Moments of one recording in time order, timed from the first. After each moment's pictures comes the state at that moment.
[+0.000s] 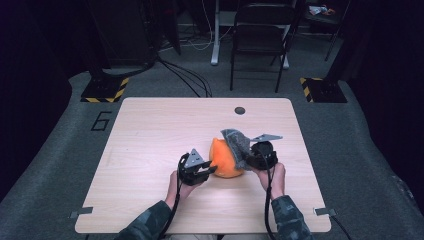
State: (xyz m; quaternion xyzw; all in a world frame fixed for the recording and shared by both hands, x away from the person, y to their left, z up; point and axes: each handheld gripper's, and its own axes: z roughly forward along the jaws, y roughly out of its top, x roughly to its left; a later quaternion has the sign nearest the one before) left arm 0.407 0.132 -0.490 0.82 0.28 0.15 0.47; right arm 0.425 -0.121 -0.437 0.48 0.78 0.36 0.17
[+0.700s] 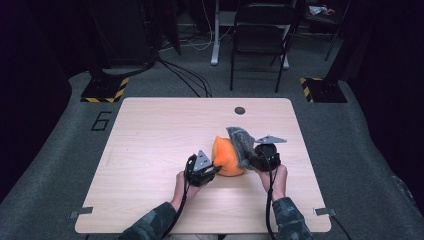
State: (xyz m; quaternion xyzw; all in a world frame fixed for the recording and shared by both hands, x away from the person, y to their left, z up) left arm 0.408 0.113 -0.492 0.81 0.30 0.16 0.48; right arm 0.420 -0.133 -0.430 0.49 0.76 0.38 0.19
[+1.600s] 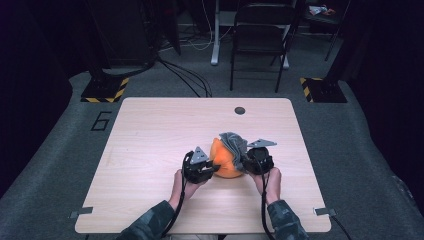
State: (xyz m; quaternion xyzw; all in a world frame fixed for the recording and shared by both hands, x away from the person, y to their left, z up) left arm 0.410 0.117 -0.485 0.81 0.33 0.13 0.47; right arm 0.420 -0.118 -0.450 0.49 0.78 0.35 0.19
